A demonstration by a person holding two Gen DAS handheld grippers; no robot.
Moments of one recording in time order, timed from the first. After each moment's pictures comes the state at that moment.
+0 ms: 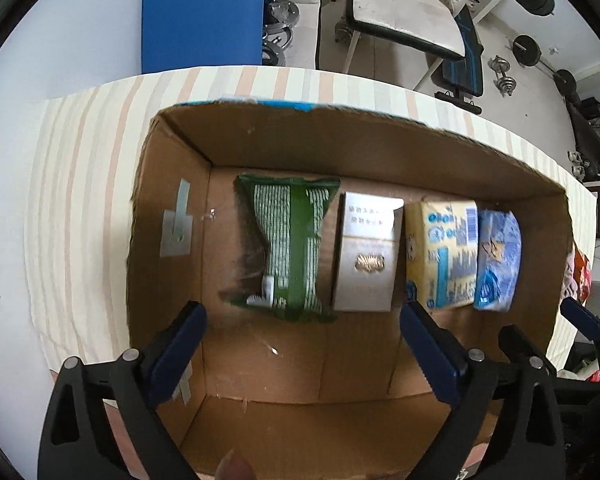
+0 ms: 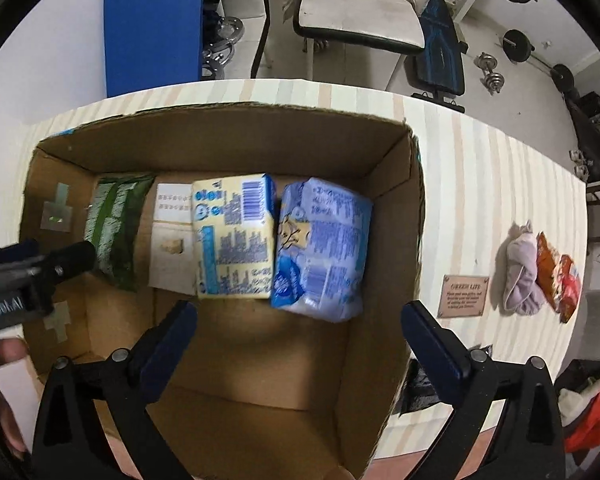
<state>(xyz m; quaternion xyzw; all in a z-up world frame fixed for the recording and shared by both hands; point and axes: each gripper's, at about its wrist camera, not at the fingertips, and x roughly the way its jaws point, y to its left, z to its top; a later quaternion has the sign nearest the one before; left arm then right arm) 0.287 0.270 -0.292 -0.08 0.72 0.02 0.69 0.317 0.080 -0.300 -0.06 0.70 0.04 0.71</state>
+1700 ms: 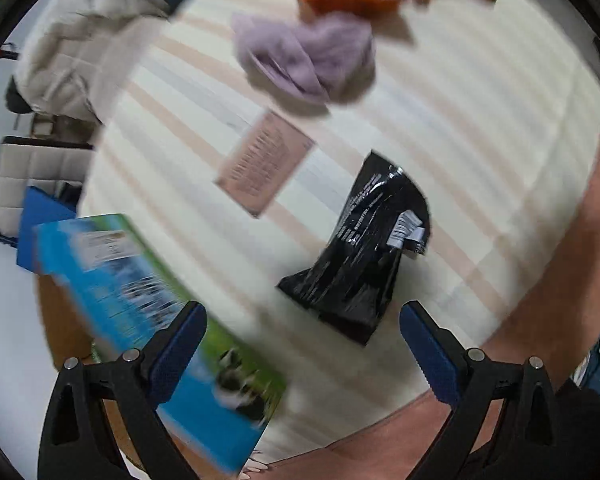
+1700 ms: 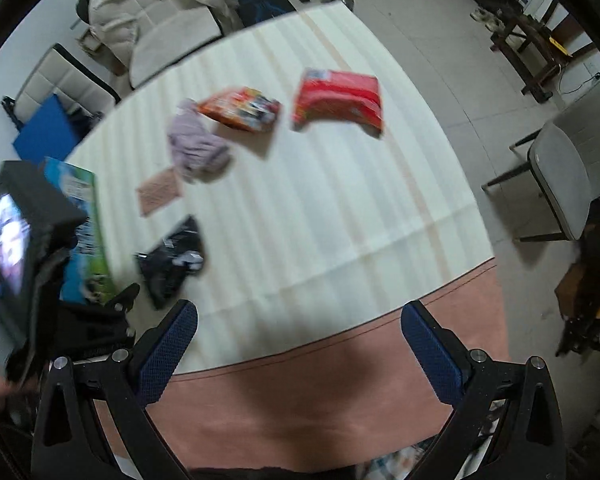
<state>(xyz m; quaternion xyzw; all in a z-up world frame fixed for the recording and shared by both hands) 0.208 -0.153 -0.365 0.37 0.67 -0.19 0.62 0.125 -0.334 -0.260 0.15 0.67 -0.10 0.72</state>
